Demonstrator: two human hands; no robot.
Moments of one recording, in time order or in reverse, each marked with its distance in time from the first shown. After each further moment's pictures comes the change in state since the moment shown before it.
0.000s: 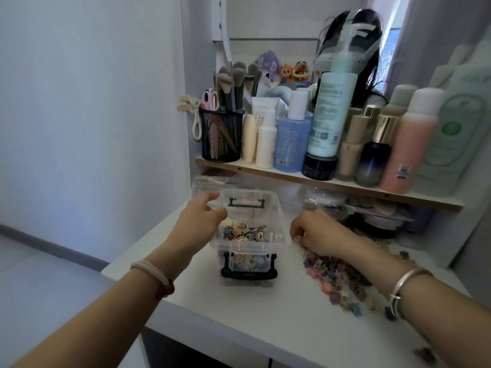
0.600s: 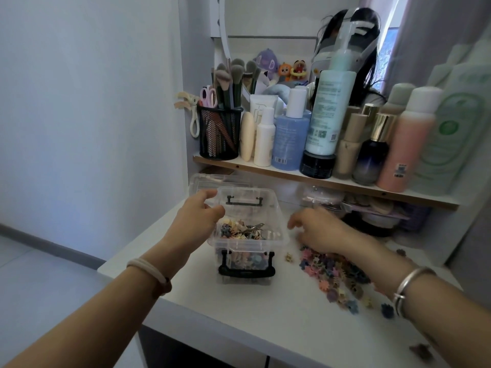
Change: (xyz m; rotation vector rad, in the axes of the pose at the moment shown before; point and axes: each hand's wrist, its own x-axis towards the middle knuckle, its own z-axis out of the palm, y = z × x) left_hand -0.002 0.002 0.001 -0.016 0.001 -0.003; right_hand 0.000 0.001 -0.002 0.035 -0.023 0.072
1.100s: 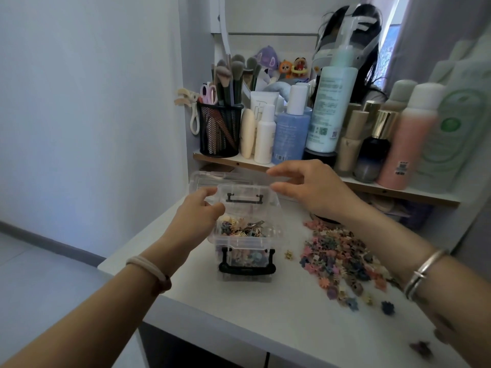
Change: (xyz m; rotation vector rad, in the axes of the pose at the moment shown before) left_hand -0.002 0.000 0.000 0.006 0.004 0.014; right_hand -0.014 -0.034 -0.052 0.467 0.333 -0.234
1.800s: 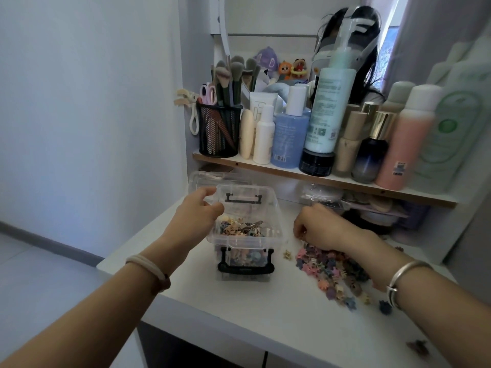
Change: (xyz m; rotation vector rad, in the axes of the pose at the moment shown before) left_hand 0.001 -0.001 0.000 -0.003 -0.002 -0.001; right_hand -0.010 0.063 0.028 -0.552 -0.355 0.125
